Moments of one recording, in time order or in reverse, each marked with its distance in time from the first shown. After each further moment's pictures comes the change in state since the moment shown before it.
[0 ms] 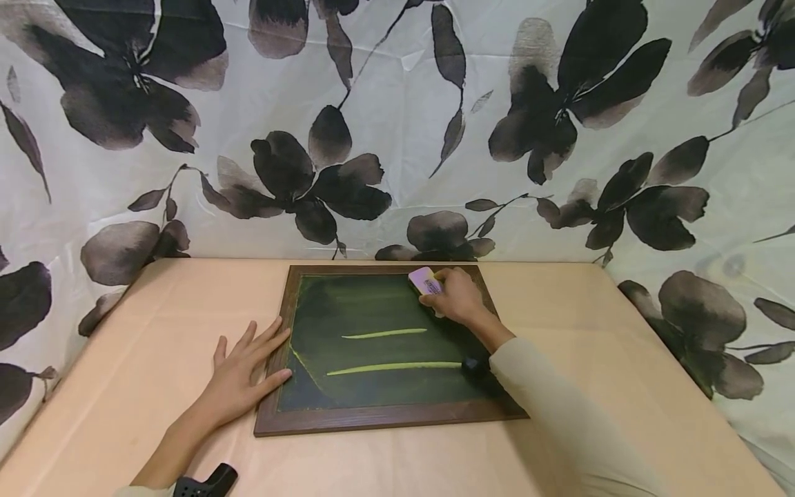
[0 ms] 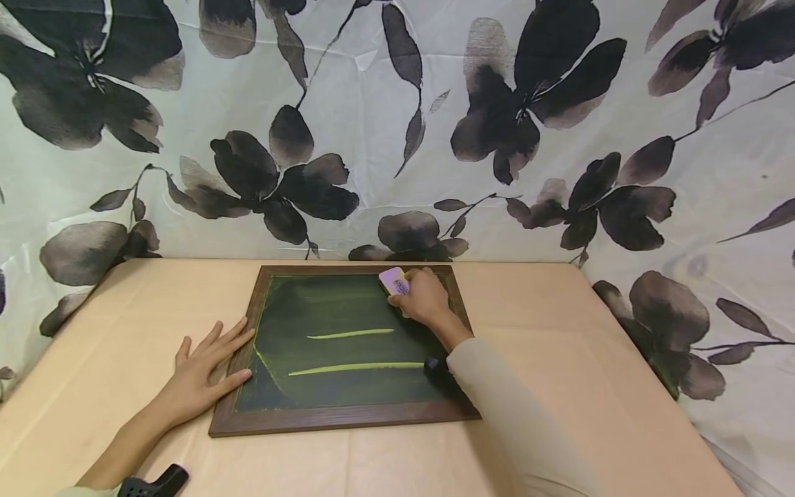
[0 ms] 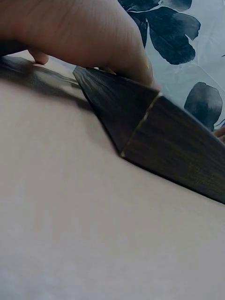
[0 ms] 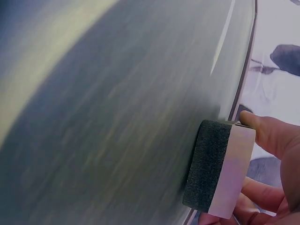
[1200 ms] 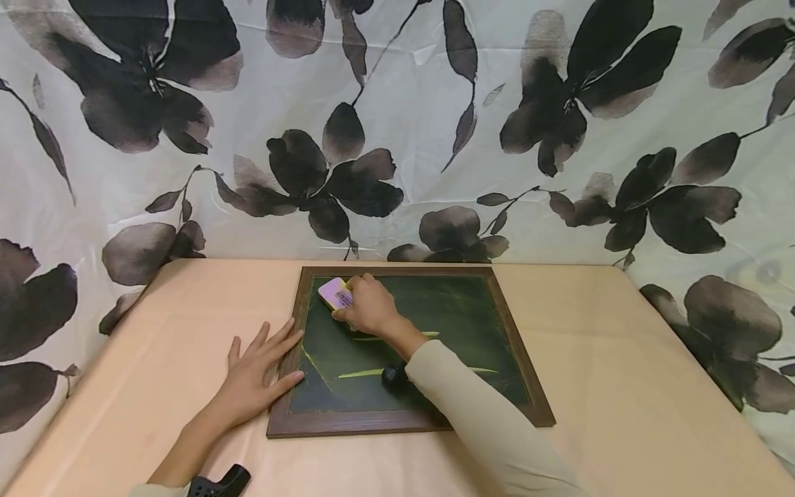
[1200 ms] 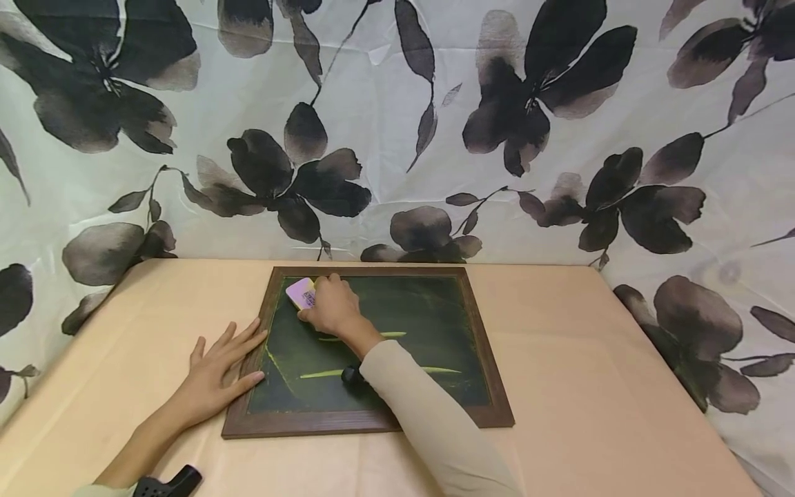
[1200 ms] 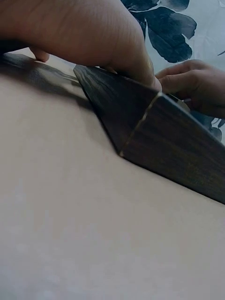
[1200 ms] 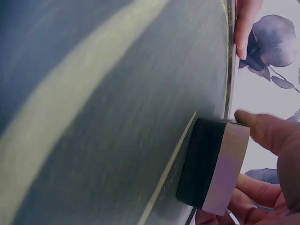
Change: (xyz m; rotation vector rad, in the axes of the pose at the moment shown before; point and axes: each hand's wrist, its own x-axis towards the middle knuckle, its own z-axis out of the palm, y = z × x) left_hand -0.012 -0.001 -0.017 -0.007 -0.052 0.006; right_hand -0.014 -0.160 0.066 -0.021 -0.135 -0.116
